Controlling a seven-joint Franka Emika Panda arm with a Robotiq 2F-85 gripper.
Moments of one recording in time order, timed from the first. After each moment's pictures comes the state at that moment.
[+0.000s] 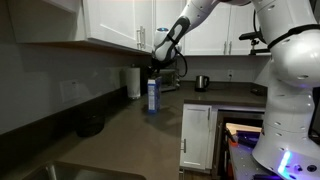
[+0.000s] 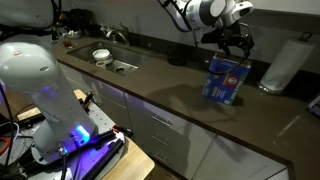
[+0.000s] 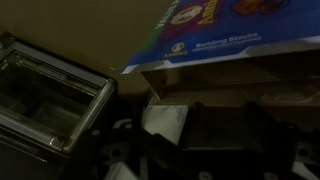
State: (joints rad) arm -0.14 0.37 -0.39 -1.91 -0.31 2.83 0.07
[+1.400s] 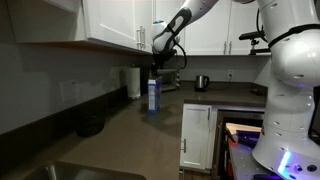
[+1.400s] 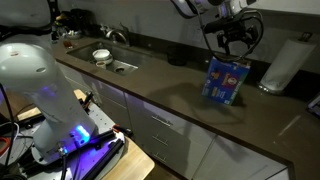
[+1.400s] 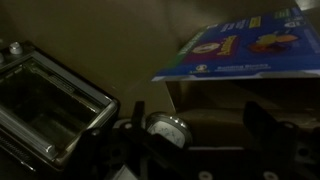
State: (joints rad) arm -0.20 0.32 -0.33 -1.83 -0.37 2.50 -0.09
